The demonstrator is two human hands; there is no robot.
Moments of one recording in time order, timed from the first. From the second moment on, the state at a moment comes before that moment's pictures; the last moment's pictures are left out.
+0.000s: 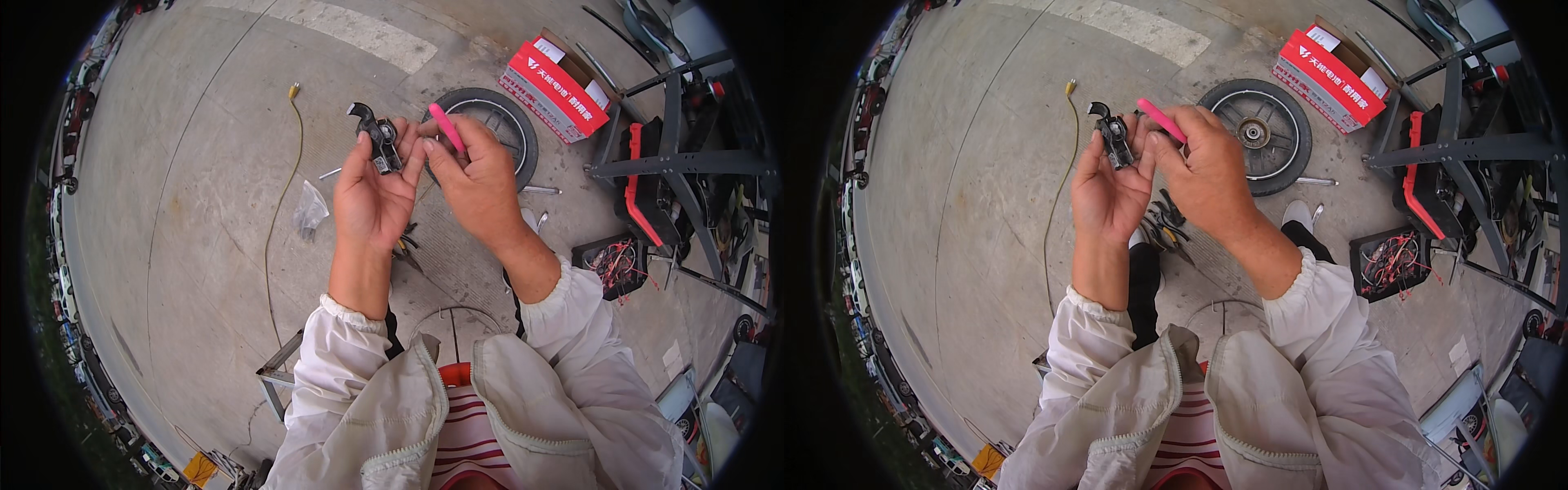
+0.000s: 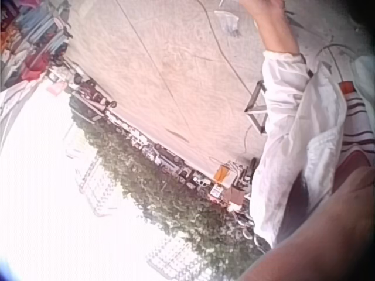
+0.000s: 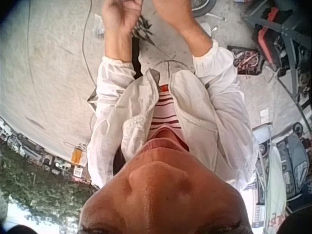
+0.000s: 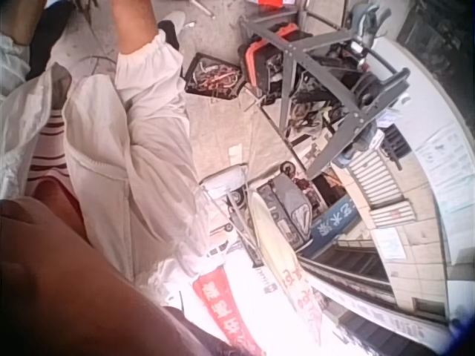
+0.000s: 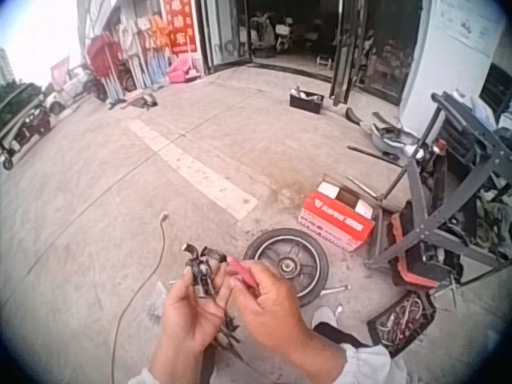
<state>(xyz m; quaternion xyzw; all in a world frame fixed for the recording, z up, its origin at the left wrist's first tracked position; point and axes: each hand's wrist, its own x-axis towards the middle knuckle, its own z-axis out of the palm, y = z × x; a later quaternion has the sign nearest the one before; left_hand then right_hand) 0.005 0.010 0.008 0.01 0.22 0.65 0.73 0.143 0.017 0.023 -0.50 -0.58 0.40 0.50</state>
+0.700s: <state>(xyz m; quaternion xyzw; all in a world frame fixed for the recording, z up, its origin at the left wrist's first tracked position) 0.008 0.007 0.013 0.08 0.21 0.65 0.73 0.139 0.012 0.028 -0.51 -0.71 0.30 0.38</state>
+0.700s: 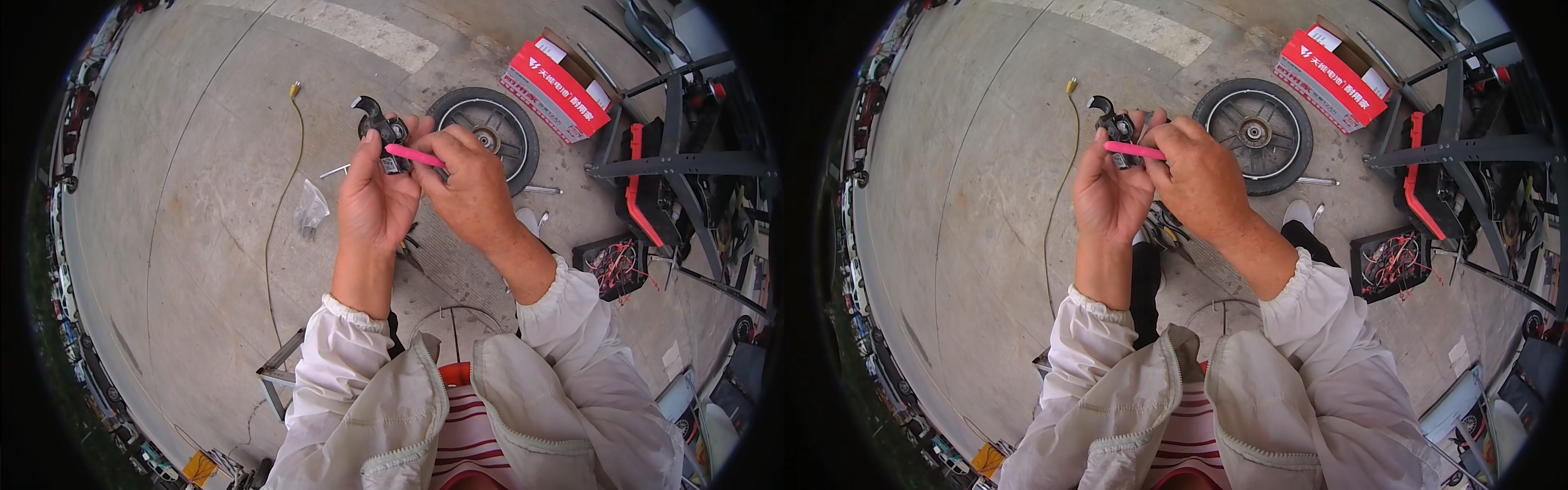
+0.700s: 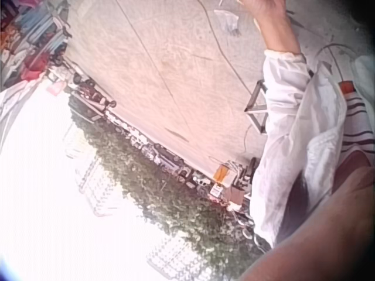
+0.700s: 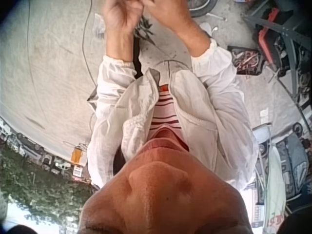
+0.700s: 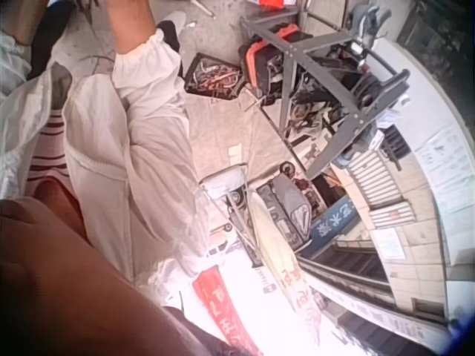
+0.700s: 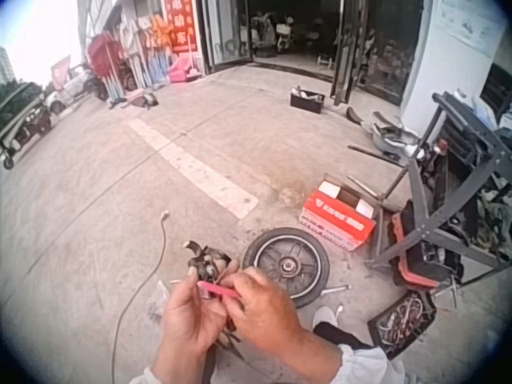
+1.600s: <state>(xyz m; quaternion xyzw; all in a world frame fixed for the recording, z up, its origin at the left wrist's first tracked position) 0.017 0.005 0.018 0.28 0.50 0.59 0.57 0.149 0.026 0.022 -0.50 -0.48 0.55 0.47</state>
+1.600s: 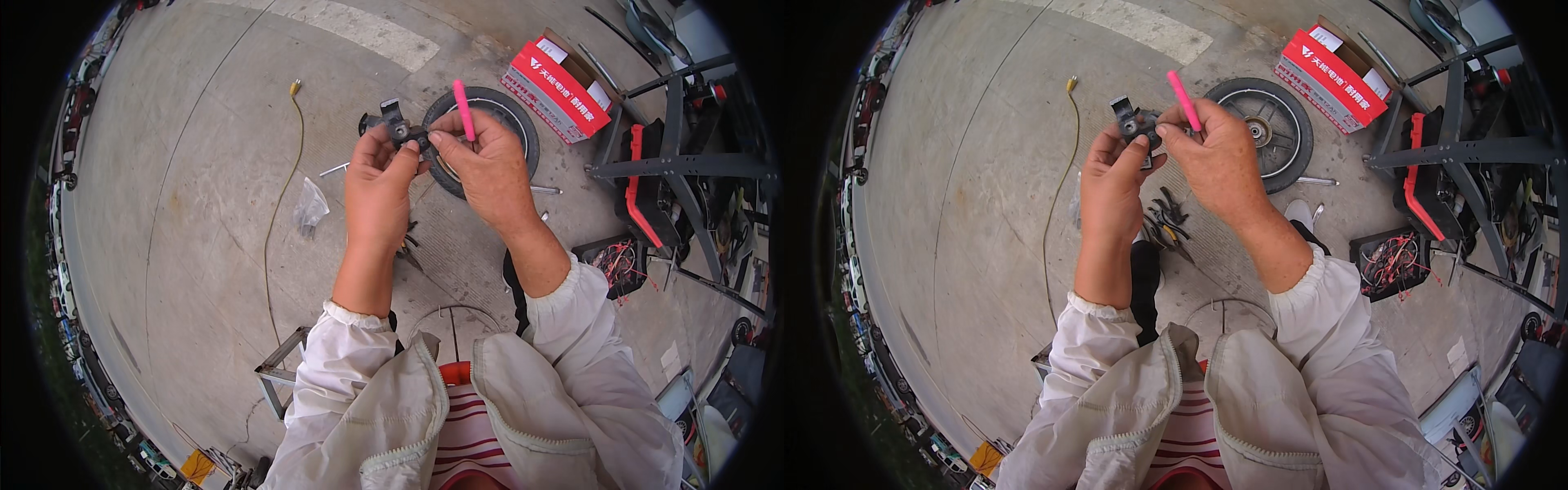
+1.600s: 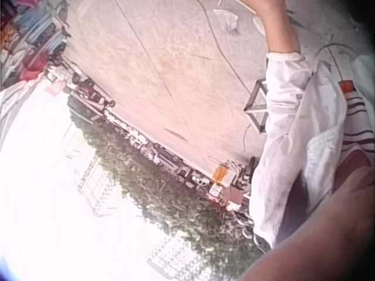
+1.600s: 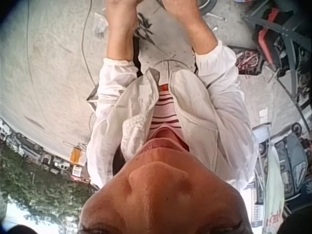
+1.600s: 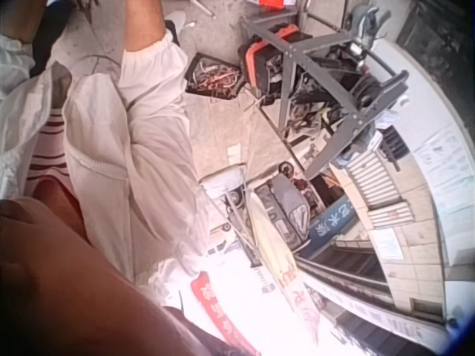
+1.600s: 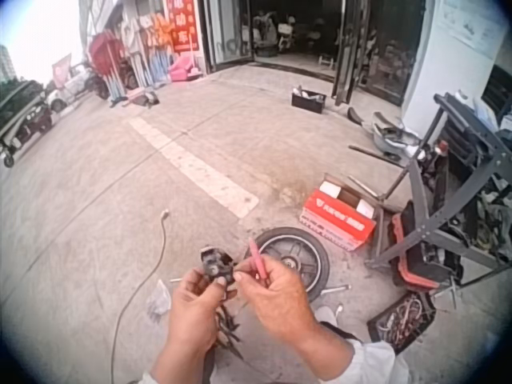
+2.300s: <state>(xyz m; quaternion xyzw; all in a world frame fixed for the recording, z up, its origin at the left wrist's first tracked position) 0.019 0.003 0.020 0.29 0.48 0.59 0.58 0.143 0.023 0.023 -0.51 -0.57 0.43 0.48</state>
